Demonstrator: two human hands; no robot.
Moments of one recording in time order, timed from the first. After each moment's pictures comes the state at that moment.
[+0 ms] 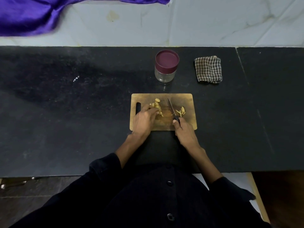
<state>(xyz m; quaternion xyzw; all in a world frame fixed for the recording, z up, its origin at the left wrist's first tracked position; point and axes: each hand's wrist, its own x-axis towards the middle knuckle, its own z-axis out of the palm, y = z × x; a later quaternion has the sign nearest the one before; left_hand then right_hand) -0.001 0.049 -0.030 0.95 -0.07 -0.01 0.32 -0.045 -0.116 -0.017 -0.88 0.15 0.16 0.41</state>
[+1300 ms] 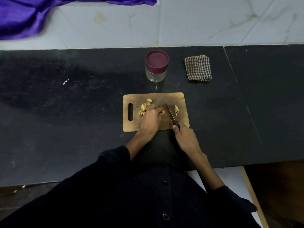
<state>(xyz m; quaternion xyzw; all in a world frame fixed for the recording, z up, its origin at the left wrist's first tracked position) 0.007 -0.001 -0.036 0.94 -0.09 -0.06 0.33 -0.072 -0.134 -0.009 -0.92 0.16 0.15 0.33</state>
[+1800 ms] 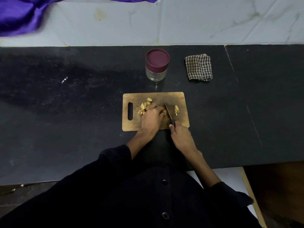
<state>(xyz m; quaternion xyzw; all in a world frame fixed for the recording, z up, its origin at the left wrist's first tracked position) 0.007 -0.004 -0.035 0.94 -0.09 -0.06 0.32 -0.064 -0.121 -0.005 -0.92 0.15 0.17 0.33</state>
